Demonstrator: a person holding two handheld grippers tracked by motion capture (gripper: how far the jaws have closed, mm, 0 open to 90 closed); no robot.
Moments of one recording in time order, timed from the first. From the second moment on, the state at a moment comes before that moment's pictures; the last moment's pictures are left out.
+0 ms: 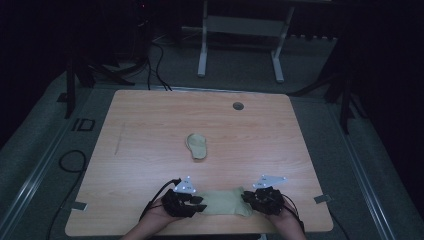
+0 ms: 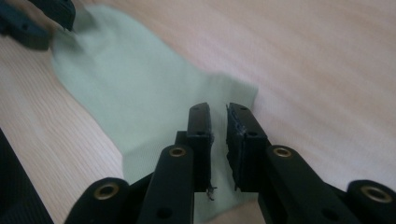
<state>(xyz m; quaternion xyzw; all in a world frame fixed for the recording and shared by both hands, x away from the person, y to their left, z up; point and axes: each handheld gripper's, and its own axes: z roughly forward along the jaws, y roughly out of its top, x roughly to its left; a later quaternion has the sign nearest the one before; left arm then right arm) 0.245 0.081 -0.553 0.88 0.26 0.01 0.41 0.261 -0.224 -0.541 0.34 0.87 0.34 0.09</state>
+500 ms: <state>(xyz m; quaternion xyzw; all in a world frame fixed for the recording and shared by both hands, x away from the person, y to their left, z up) 0.247 0.144 -0.556 0.84 0.33 0.05 0.42 0.322 -0.187 -0.504 0.32 0.86 0.37 0.12</state>
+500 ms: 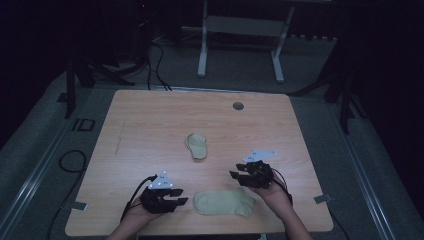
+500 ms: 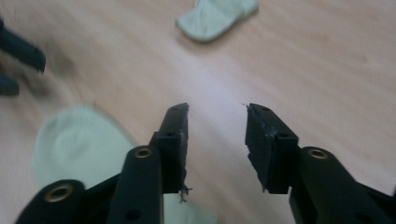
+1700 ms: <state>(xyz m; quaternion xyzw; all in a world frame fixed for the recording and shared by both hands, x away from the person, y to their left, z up) 0.242 0.179 -0.564 0.81 0.39 0.06 0.43 0.466 -0.038 -0.545 0.33 0.89 0.28 0.13</state>
